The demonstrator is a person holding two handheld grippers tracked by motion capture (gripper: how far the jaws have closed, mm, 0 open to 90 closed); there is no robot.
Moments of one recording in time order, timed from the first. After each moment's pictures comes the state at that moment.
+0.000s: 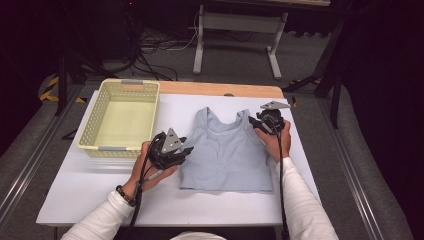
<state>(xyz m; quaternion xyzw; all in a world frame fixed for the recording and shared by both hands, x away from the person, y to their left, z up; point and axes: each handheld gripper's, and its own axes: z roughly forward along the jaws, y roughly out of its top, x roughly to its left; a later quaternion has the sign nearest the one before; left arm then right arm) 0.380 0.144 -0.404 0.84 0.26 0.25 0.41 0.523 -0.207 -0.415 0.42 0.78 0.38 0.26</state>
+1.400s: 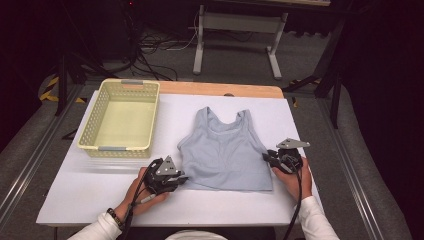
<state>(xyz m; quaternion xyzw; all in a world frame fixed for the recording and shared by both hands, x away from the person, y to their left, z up) 0.350 0.156 -0.462 0.88 0.25 0.12 0.38 0.425 -0.257 -0.453 0.41 0.82 0.35 0.21</state>
